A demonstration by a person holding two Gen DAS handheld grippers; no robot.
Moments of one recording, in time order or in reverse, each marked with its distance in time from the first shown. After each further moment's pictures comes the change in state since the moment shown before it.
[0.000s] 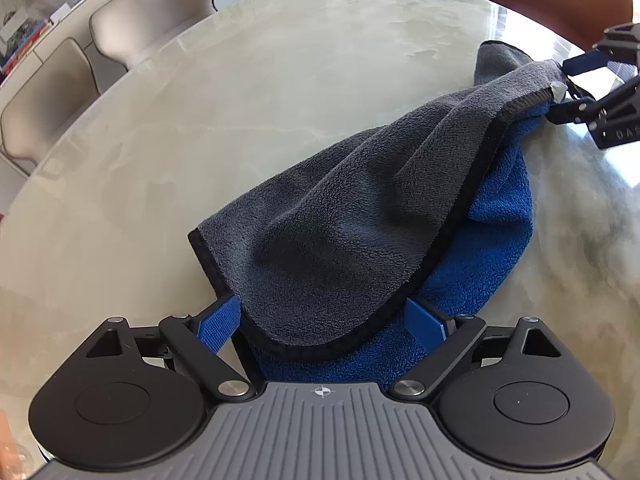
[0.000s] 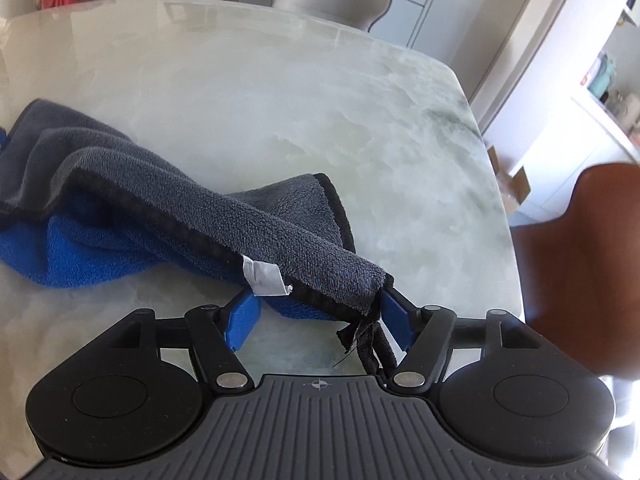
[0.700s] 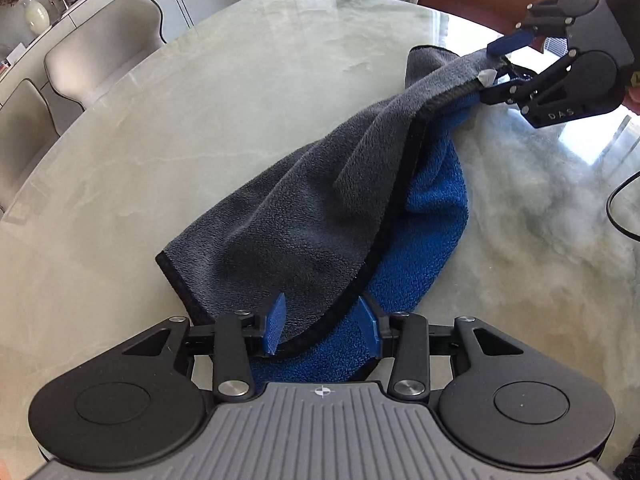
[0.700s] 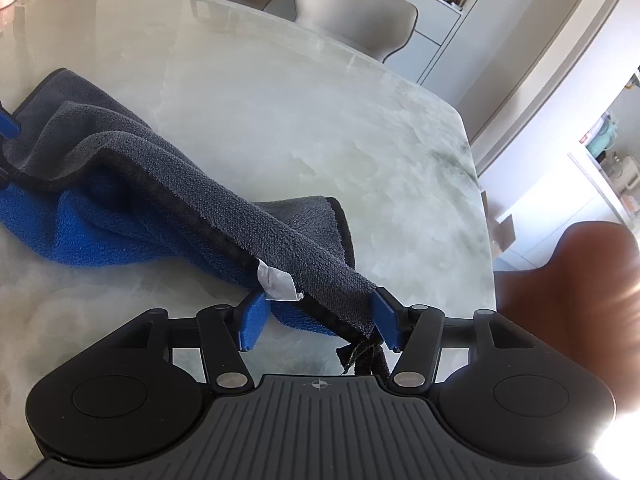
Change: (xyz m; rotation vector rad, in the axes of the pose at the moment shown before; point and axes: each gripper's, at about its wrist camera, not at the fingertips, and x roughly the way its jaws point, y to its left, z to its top) left arm -0.009 -0.016 -0.005 0.160 -0.066 -0.094; right arm -0.010 0.011 0.004 -0.120 -0.042 -0.037
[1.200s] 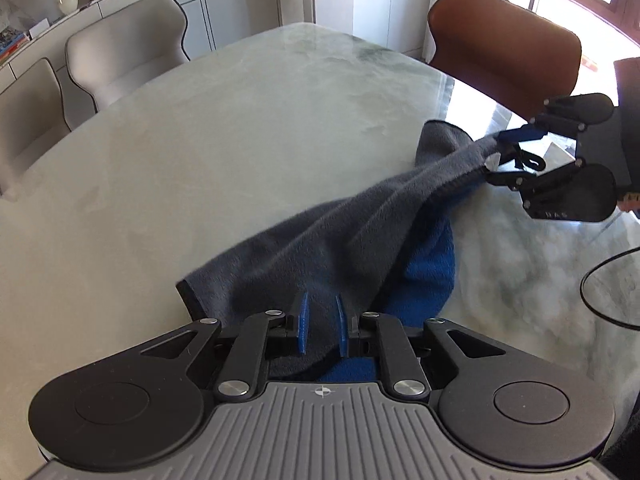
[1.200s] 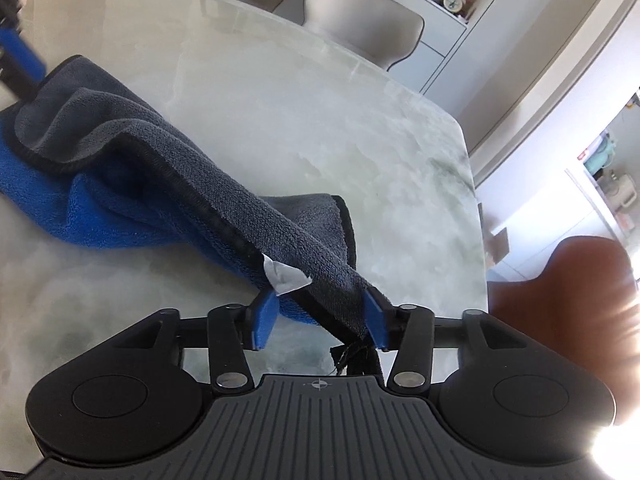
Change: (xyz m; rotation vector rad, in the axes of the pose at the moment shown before) left arm -0.025 0.027 0.012 -0.129 -0.073 -0.065; right arm -0.007 0.007 -0.007 -0.050 -0.017 -0.015
